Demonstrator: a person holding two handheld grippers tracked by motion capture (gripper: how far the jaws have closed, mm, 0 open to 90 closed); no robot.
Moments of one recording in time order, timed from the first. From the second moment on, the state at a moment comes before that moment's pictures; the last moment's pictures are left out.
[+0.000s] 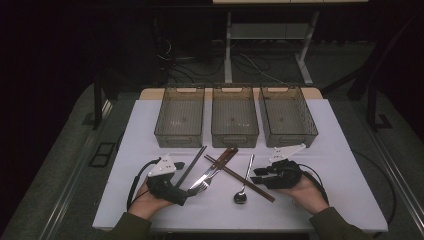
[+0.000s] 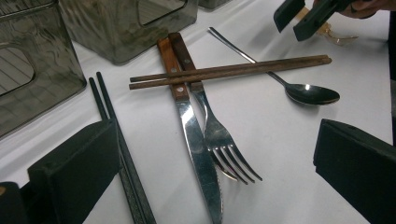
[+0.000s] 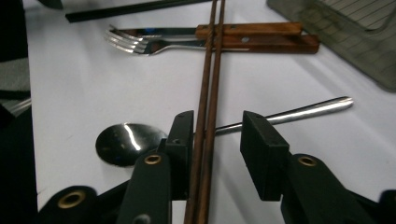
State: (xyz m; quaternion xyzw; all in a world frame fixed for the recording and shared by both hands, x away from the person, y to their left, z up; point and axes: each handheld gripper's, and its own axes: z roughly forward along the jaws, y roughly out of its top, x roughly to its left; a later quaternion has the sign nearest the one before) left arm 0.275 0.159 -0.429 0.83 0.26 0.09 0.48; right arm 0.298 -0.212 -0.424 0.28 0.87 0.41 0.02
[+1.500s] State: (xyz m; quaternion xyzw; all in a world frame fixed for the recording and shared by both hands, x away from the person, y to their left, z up) left arm 0.275 0.160 -0.429 0.83 0.26 0.09 0.48; right arm 0.296 -0.204 -0.439 0.27 0.90 0.33 0.02
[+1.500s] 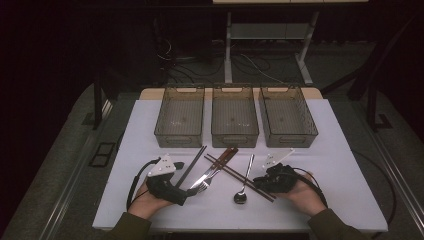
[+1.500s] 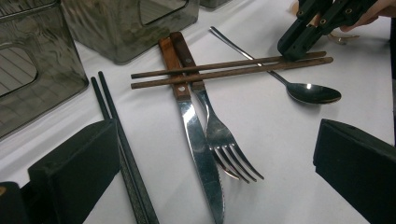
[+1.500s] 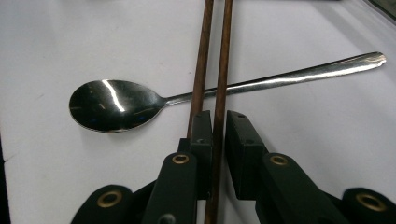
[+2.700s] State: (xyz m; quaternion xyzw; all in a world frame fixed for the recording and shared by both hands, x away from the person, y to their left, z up) left arm 0.275 0.159 -0.429 0.83 0.26 0.09 0.48; right arm 0.293 -0.203 -0.444 0.28 0.90 0.33 0.06
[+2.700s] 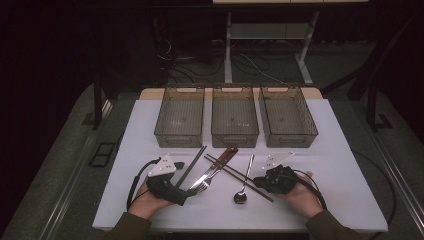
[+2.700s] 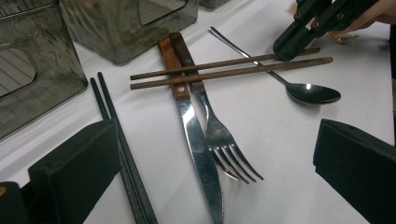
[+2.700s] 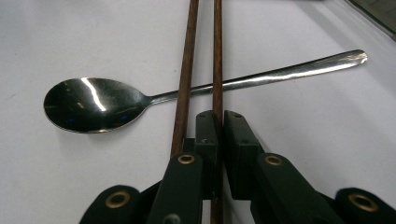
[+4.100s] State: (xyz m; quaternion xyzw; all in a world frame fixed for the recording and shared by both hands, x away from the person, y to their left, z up) left arm 0.275 0.160 -0.438 0.83 0.26 0.08 0.48; right arm 0.295 -0.221 -0.421 0.30 0.87 0.39 0.04
